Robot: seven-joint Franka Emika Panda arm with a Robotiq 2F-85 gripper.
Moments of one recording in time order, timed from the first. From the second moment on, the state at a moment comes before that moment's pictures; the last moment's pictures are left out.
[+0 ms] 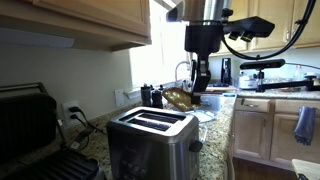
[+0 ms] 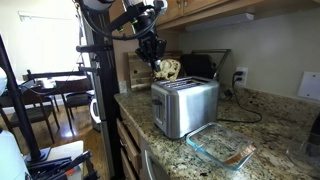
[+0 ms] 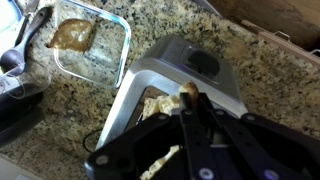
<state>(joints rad) 0.08 -0.53 0.17 -2.48 -0.15 2.13 -0.13</state>
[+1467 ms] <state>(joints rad) 0.08 -0.41 0.15 -2.39 -0.16 2.14 -0.10</state>
